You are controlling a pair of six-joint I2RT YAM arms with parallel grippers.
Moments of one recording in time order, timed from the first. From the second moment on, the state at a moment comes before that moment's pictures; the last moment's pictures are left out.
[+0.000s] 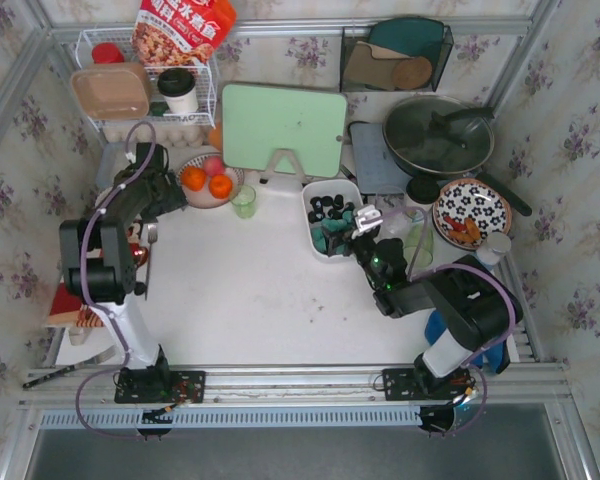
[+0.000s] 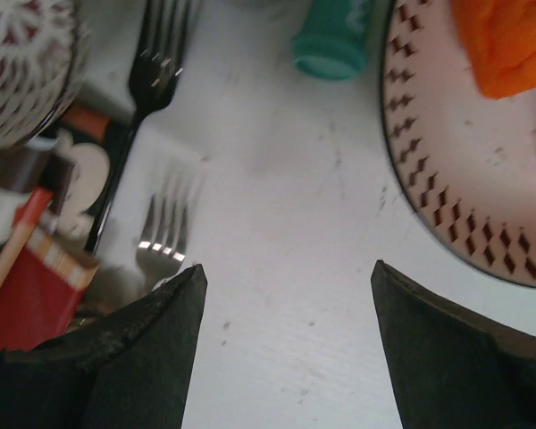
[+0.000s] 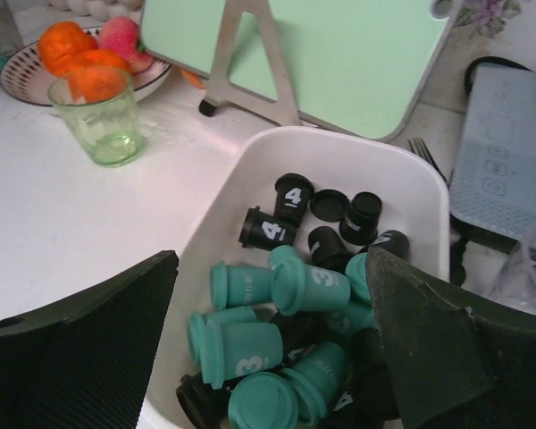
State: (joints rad) left arm 0.01 1.88 1.40 -0.55 -0.17 -0.38; right arm 0.51 1.61 0.36 1.30 0.03 -0.01
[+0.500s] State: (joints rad) left arm 0.04 2.16 1.73 -0.64 -0.10 -0.28; right arm 0.50 1.59 0.34 1.29 -0.06 -0.02
